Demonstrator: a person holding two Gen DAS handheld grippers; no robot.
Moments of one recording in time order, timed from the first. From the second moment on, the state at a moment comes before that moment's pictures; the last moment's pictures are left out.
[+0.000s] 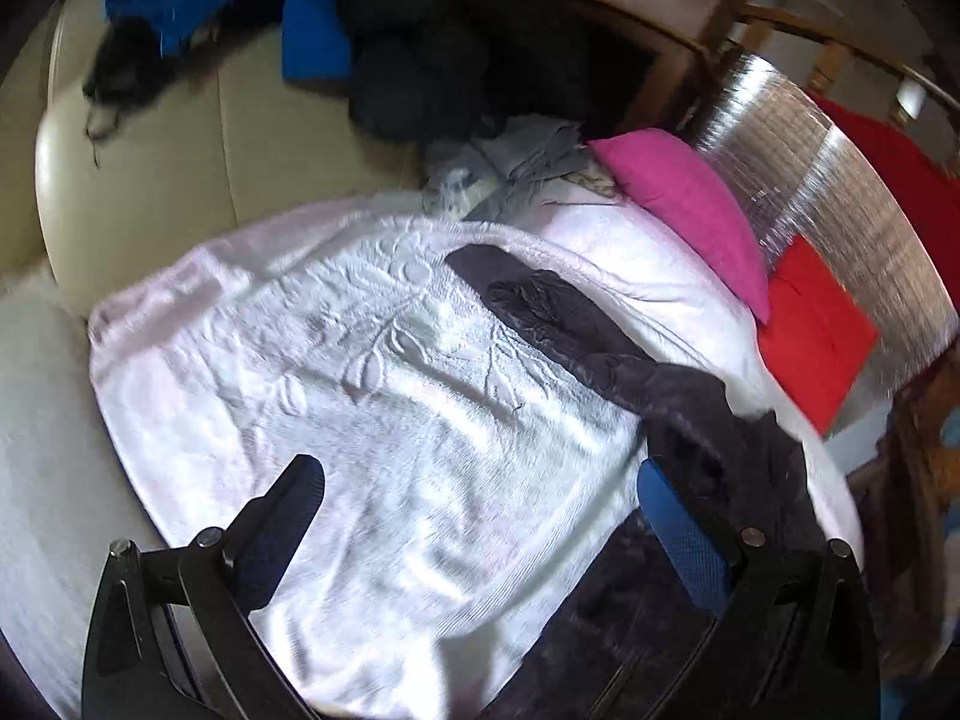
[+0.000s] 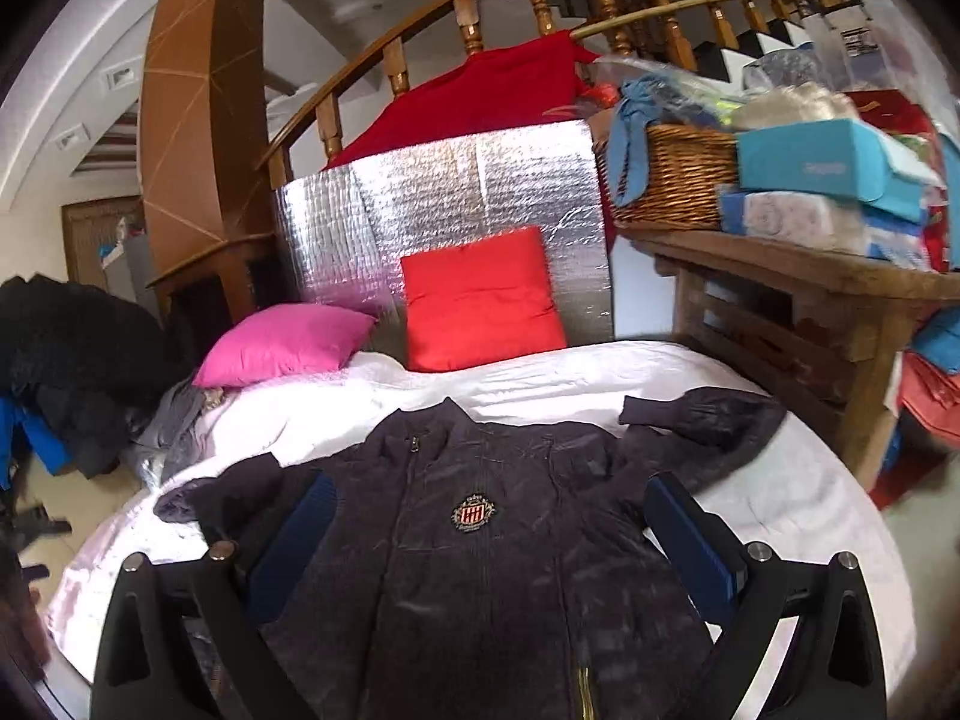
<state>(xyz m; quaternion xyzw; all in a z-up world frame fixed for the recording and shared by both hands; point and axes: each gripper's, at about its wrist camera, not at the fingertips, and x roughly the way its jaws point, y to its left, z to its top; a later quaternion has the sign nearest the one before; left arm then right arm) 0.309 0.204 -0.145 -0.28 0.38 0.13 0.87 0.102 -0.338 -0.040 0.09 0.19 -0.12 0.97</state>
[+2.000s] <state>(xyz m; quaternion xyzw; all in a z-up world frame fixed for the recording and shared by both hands) 0.364 -0.048 -0.165 -0.10 0.33 -0.14 0.93 0.259 -0.363 -0.157 0.19 0.38 0.10 0.90</state>
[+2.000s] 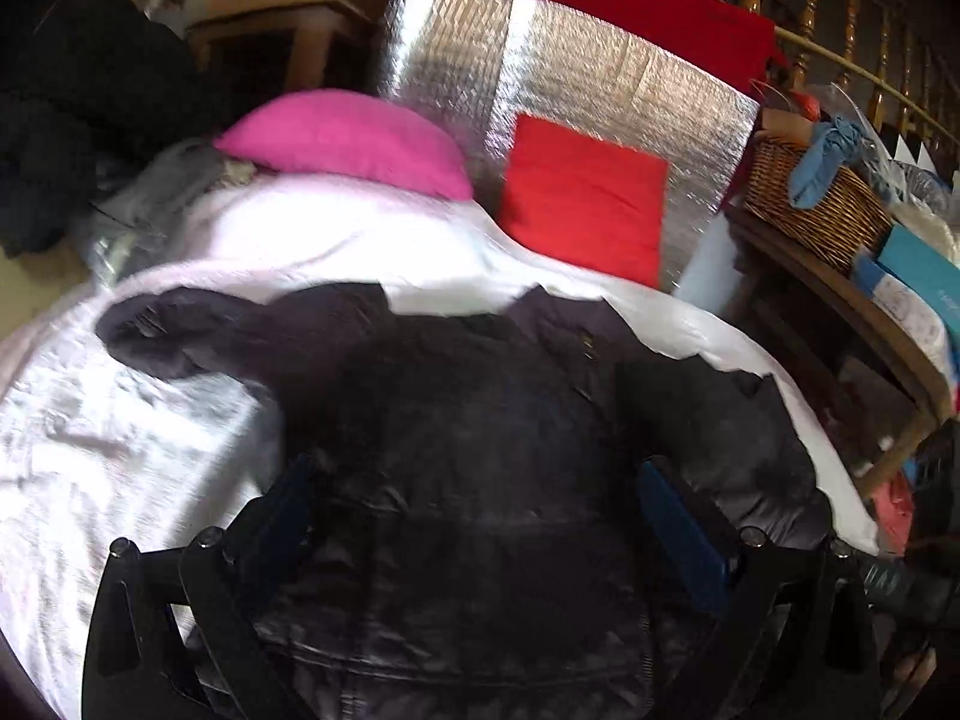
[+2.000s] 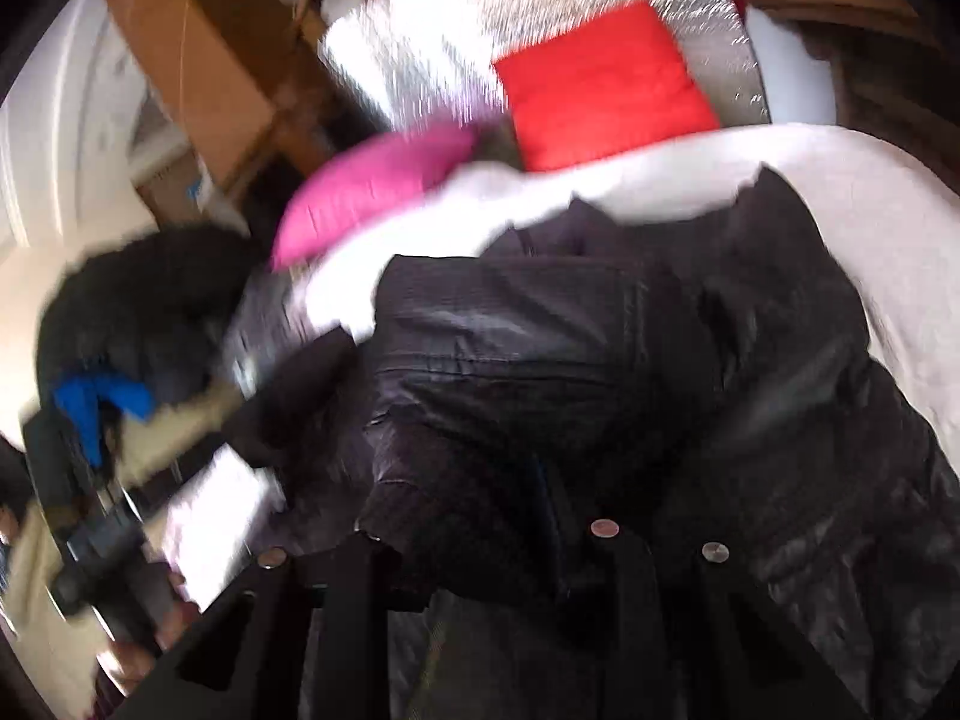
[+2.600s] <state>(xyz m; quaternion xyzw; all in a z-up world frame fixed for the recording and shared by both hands) 0.377 -0.107 -0.190 -0.14 0.43 -0.26 0.86 0.219 -0.400 -0.133 0.21 0.37 0.16 0.89</state>
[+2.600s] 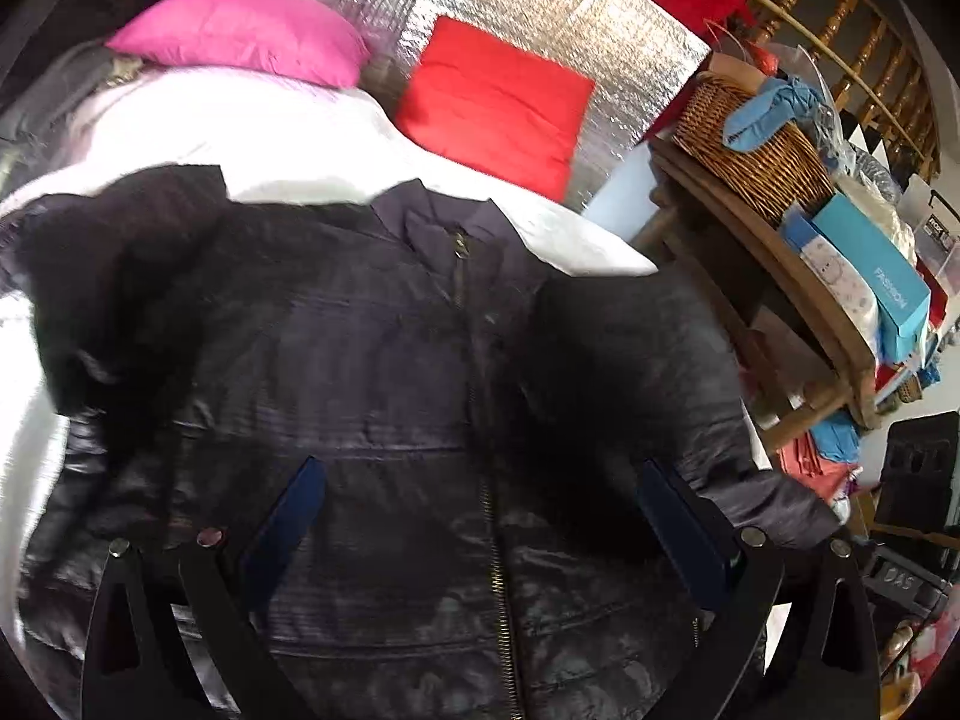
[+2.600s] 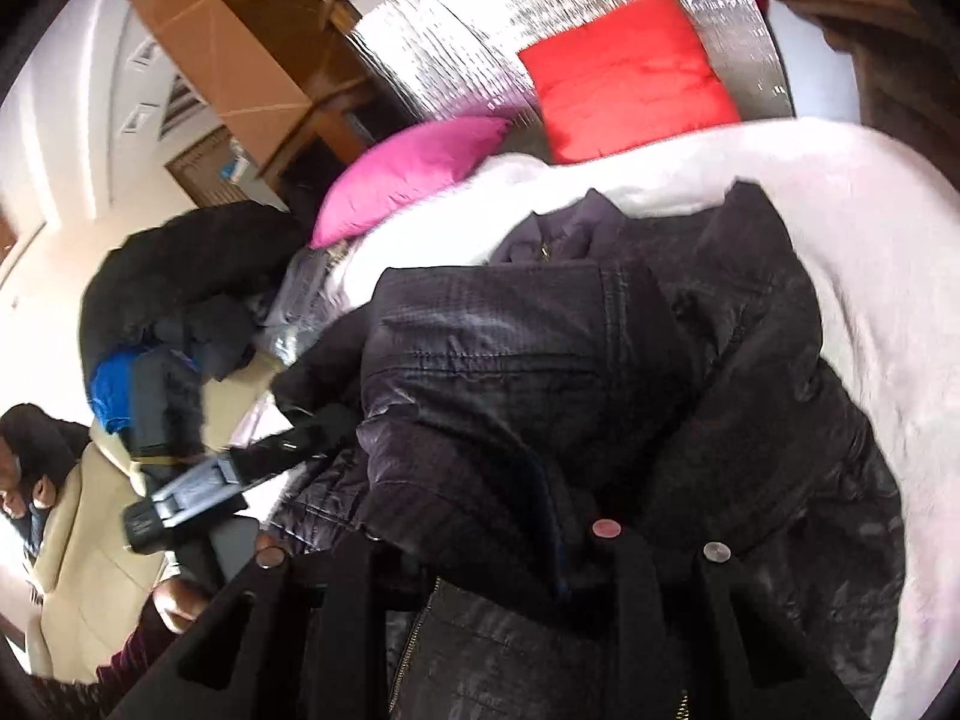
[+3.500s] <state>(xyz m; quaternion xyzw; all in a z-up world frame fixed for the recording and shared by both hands) 0.410 -0.170 -0.218 -0.29 0.50 -0.39 0.72 0.235 -0.502 -0.184 0.54 0.26 0.13 0.79</state>
